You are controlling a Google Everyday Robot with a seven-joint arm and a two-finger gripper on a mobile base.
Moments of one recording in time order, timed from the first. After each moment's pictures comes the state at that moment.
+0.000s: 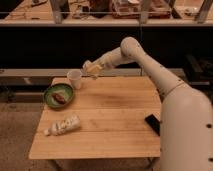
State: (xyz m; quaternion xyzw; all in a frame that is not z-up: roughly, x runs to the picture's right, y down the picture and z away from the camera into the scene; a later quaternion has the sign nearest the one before) arm -0.080 -0.126 0.795 0.41 -0.30 -0.82 0.27
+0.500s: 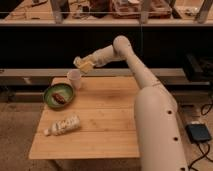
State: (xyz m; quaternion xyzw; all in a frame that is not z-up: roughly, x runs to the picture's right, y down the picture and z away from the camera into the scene) arm -0.130 -0.141 0.819 0.48 -0.31 -0.79 0.24
